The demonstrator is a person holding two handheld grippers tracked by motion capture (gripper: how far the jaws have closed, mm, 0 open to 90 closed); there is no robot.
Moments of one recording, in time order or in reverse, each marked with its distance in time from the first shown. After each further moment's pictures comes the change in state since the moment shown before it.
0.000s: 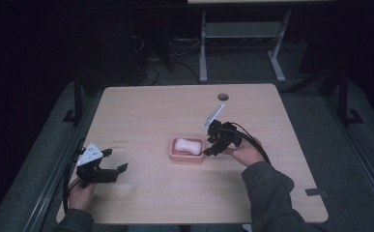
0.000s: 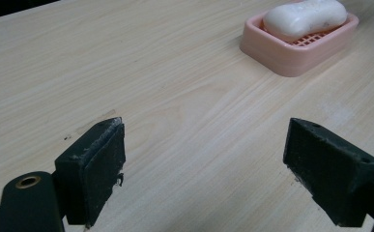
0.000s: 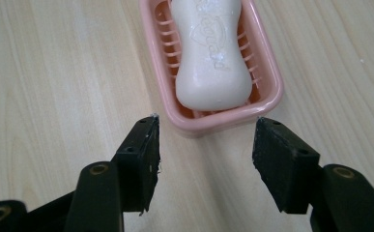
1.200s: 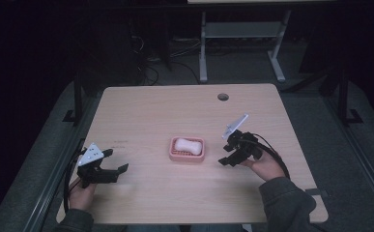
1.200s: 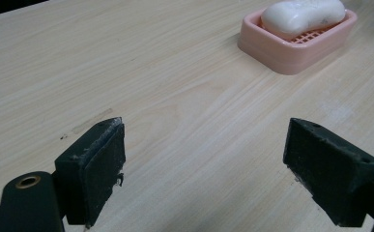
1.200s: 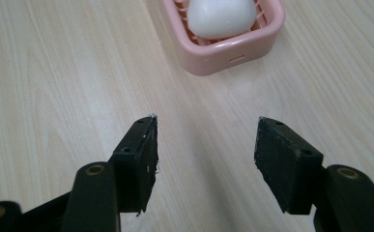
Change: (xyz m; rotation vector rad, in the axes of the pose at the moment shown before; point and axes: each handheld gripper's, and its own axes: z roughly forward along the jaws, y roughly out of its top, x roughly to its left) left arm -0.002 0.000 0.002 -0.004 -0.005 0.006; right arm 0.017 -0.057 -0.027 -0.045 -0.023 0.072
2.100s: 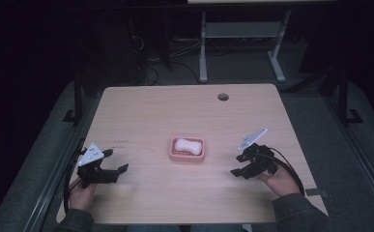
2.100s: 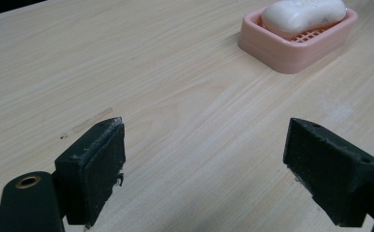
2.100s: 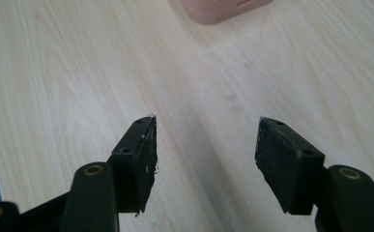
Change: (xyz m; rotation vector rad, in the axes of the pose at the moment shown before) left arm 0.000 0.000 0.000 0.015 0.001 0.008; right arm 0.016 -0.051 -0.012 -0.039 -0.018 0.060
